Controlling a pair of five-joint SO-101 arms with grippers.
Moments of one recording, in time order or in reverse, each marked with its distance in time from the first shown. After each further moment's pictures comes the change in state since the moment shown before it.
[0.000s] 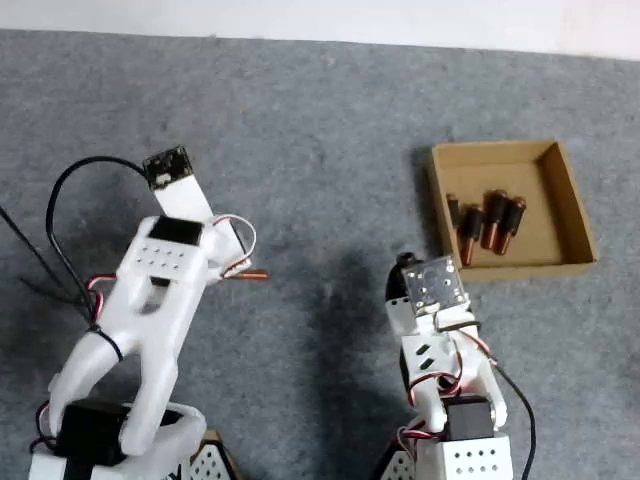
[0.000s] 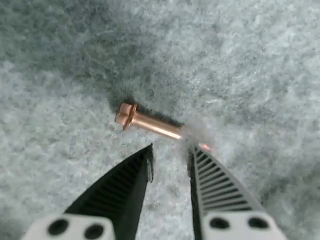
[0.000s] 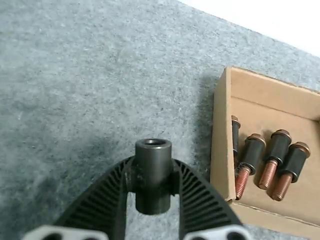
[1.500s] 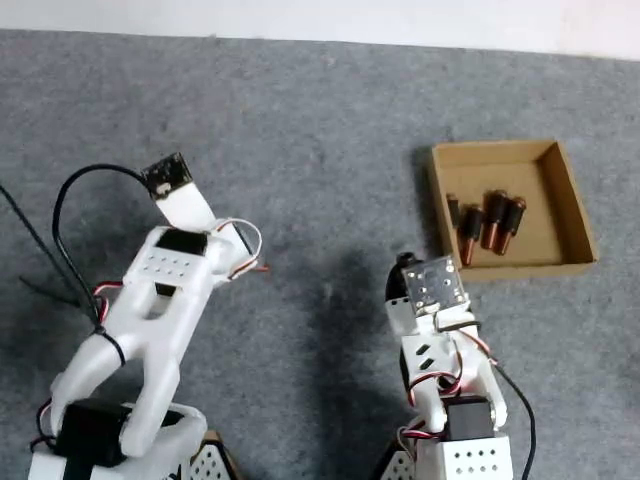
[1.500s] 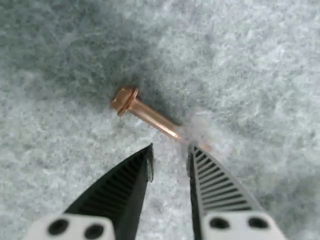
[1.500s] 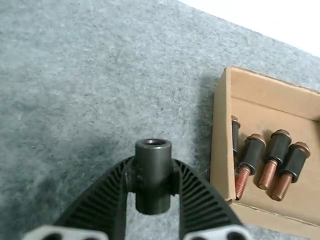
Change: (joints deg) left arm 1.1 -0.1 4.7 -9.2 5.3; right arm 0.0 0.0 0.0 0.0 0.0
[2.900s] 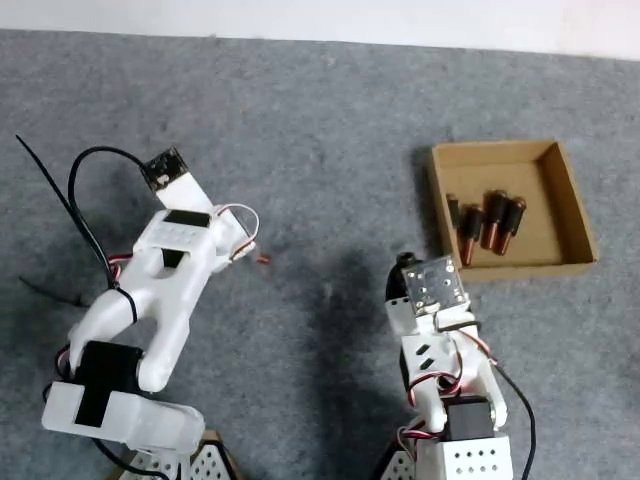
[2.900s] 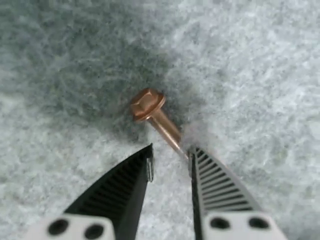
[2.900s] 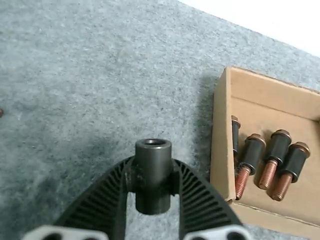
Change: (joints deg) left arm -4.9 18.7 -8.5 -5.5 2.7; right arm 0.0 0.0 0.0 0.0 0.0
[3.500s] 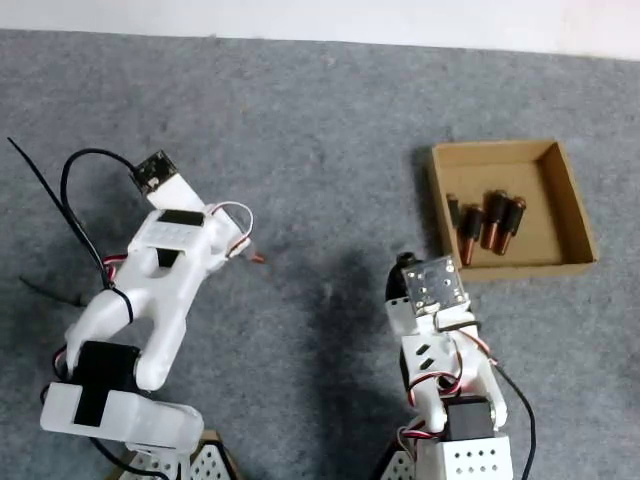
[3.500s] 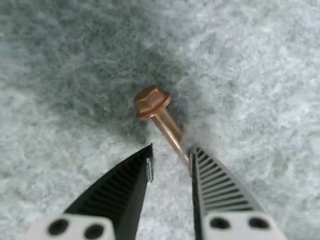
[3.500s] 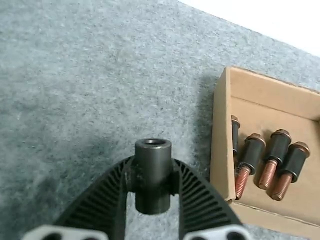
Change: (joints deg) left arm -1.8 0.1 0.0 -0.1 3.2; right arm 0.0 0.0 0.0 0.0 0.0
